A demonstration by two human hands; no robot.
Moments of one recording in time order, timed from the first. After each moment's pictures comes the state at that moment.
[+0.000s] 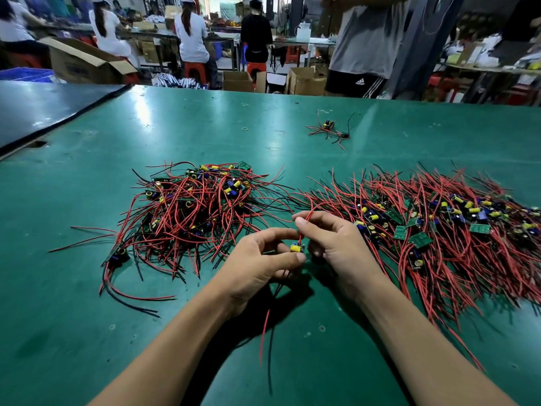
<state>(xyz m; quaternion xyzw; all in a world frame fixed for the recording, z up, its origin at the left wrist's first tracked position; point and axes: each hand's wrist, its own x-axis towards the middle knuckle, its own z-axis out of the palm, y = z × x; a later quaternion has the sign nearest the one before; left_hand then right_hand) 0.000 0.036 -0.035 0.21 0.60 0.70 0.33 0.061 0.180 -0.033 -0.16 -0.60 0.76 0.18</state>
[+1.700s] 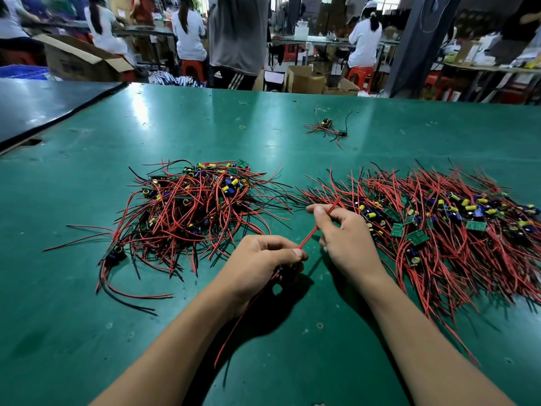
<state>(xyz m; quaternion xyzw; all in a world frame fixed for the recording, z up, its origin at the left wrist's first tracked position) 0.005 0.036 -0.031 0.22 0.63 0.66 0.34 0.054 0.200 -0.042 -0.22 -0.77 0.54 0.27</state>
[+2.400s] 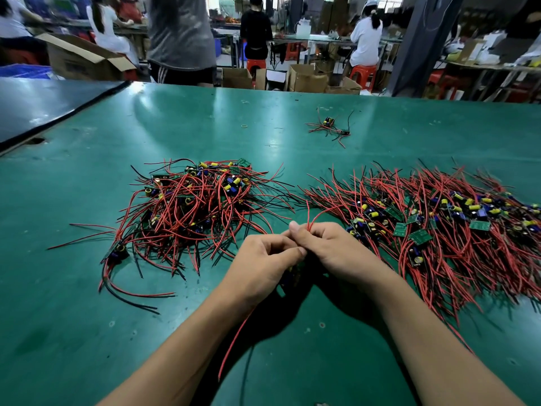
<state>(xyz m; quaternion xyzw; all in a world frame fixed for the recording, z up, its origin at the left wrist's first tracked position) 0.008 0.041 -0.036 0.26 0.66 0.66 0.24 0.063 0.183 -0.030 -0.09 -0.71 0.70 0.01</state>
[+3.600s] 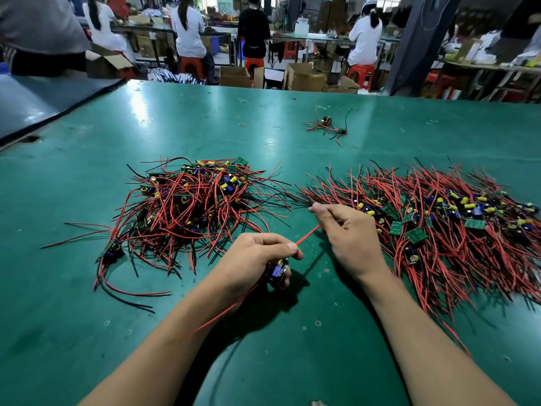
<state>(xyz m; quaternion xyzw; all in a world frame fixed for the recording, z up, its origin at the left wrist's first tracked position) 0.001 0.033 -0.029 0.21 0.61 0.67 0.36 0.057 0.217 -0.048 -0.13 -0.83 0.42 0.35</state>
